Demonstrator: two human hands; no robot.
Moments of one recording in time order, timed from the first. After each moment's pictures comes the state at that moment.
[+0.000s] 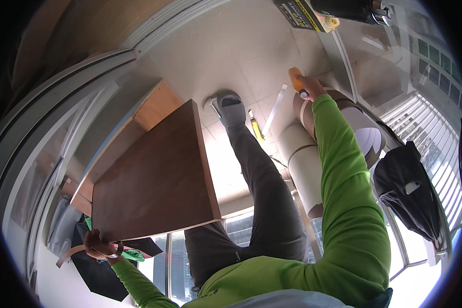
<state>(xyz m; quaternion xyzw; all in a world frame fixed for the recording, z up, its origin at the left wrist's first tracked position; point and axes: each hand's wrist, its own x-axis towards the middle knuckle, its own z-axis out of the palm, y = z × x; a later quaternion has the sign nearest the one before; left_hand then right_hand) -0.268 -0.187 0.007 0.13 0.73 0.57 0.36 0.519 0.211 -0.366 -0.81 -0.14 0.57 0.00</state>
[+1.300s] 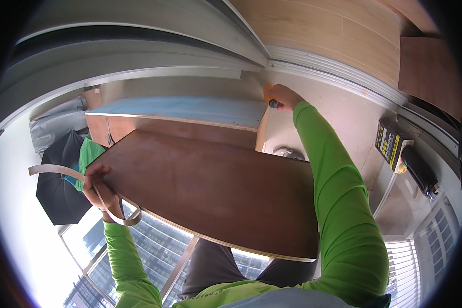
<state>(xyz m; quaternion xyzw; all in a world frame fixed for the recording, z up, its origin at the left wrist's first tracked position) -0.234 -0.122 0.000 0.19 0.86 0.46 0.05 -0.001 0.291 -0.405 -0.44 -0.47 0.72 -0.26</state>
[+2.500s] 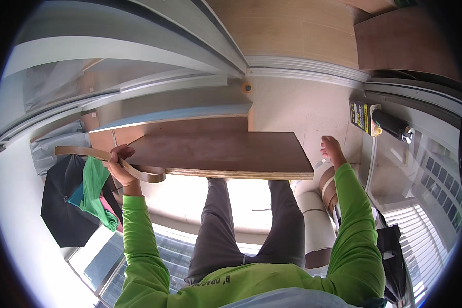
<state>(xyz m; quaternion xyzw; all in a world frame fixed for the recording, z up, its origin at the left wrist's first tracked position) -0.247 -0.104 -0.002 0.15 0.80 0.57 0.11 0.341 0.235 -0.285 -0.69 -0.41 0.59 -0.13</state>
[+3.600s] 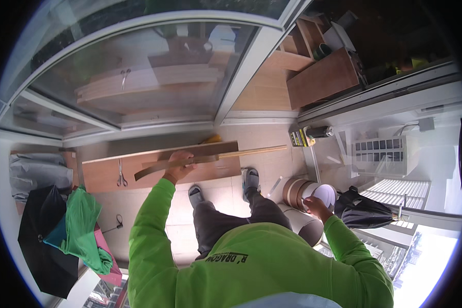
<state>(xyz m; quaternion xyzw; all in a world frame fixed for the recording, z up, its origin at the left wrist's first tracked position) -0.279 -0.130 -0.008 0.64 0.64 0.39 0.18 0.336 -0.015 0.142 -0.71 -0.51 0.46 -0.18</state>
